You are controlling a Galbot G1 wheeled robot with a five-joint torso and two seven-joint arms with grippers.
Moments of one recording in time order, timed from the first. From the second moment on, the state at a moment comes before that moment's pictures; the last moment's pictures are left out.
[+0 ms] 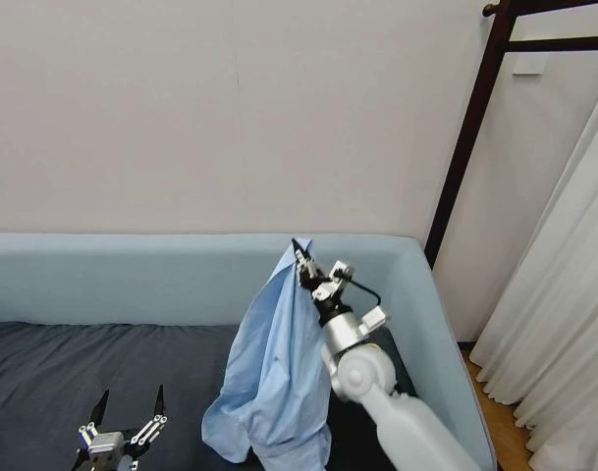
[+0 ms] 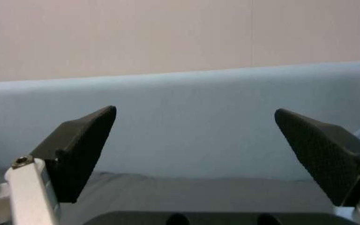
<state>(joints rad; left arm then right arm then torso) 1.67 -1.48 -0.76 -1.90 -0.12 -0.45 -0.01 -0.63 1.30 -0.04 1.66 1.08 0.20 -0.02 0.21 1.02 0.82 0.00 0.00</state>
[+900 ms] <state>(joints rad) 1.64 -1.49 -0.75 -1.90 -0.12 -0.44 -0.01 -0.63 1.14 -0.08 1.79 0.93 -0.18 0.30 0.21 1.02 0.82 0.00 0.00</state>
